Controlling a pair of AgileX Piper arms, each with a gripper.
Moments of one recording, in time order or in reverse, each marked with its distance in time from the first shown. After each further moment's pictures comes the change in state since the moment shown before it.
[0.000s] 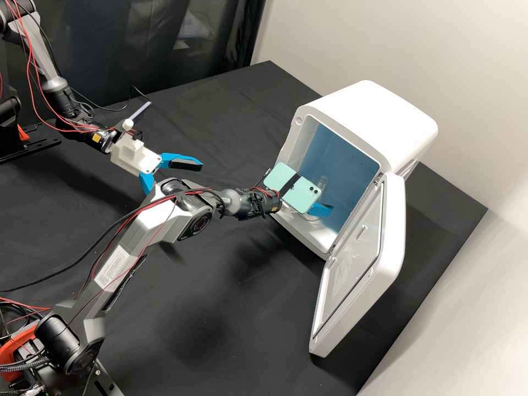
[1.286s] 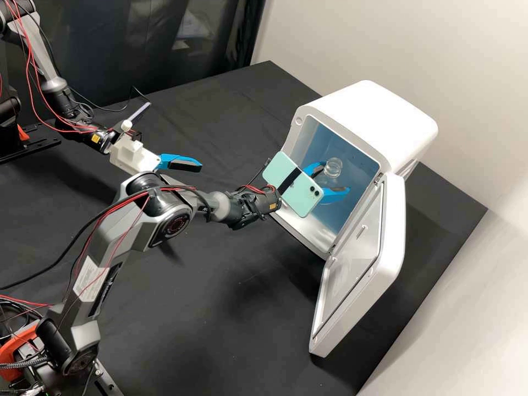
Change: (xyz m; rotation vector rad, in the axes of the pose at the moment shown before) left arm 0.000 0.000 0.002 0.003 -0.008 -0.002; right arm -0.087 0.079 -0.002 0.153 0.214 0.238
